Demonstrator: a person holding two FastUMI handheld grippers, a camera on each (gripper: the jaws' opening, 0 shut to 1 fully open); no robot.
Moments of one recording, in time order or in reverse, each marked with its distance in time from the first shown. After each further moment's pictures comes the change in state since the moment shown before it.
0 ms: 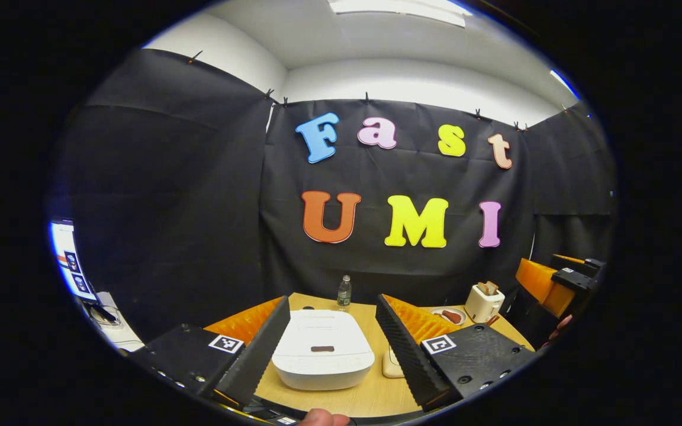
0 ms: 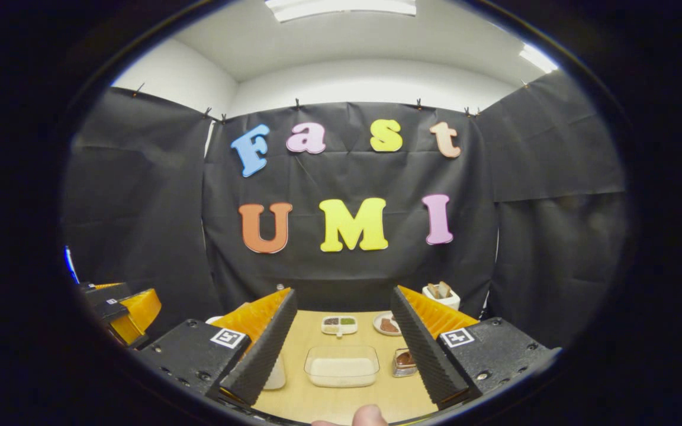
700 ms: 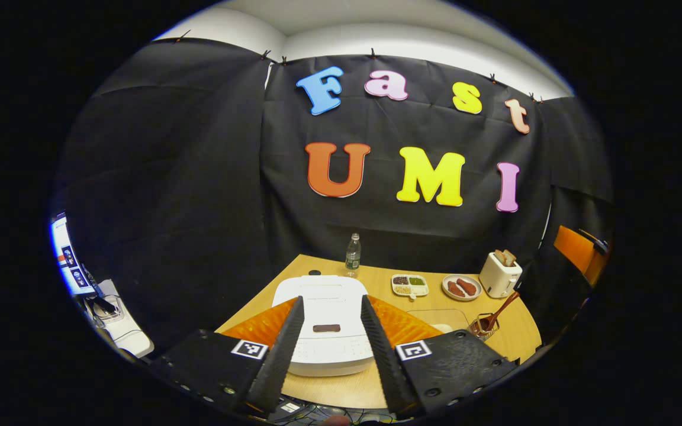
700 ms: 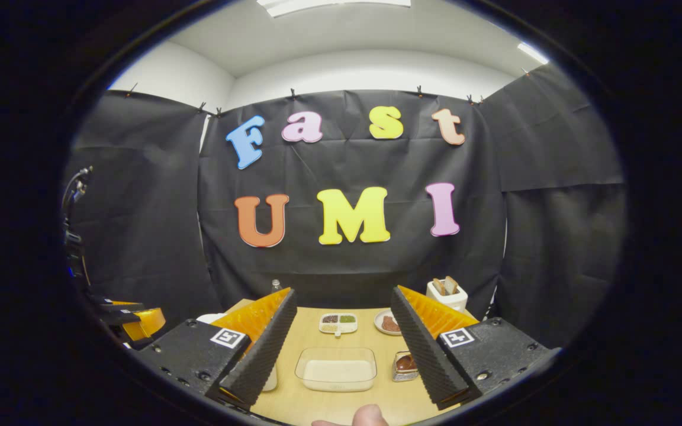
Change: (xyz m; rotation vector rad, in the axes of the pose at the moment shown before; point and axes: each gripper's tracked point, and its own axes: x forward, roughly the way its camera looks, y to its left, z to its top) left arm 0.064 0.012 -0.076 0.010 0.278 0.062; right arm 0.062 -0.029 -0.022 0.016 0.049 0.028
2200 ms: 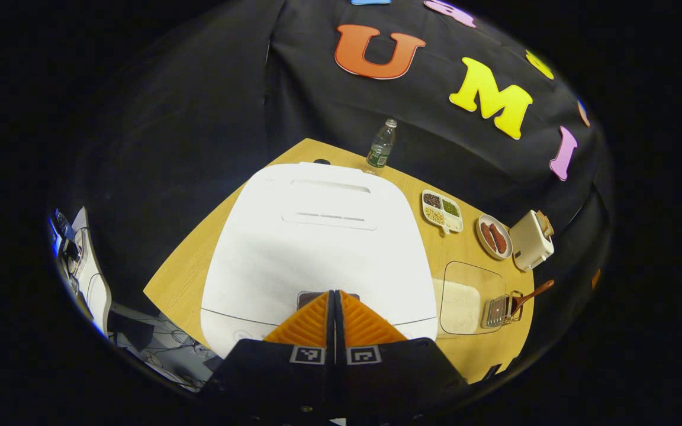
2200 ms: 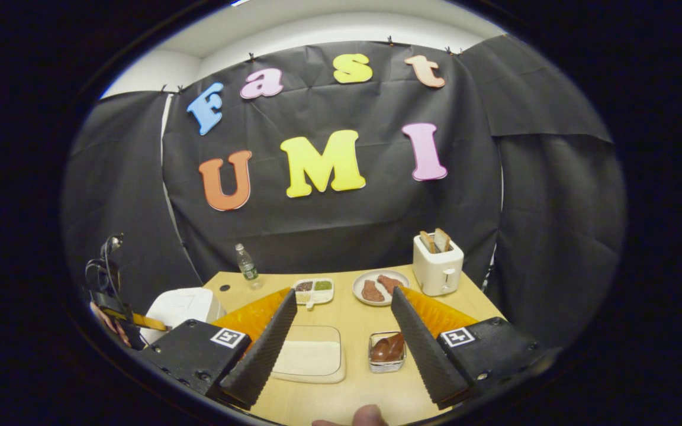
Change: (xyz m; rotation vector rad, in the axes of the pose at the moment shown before) left arm 0.132 0.008 -0.137 -0.197 0.557 0.000; right arm 0.084 -0.103 -0.096 0.080 0.202 -0.031
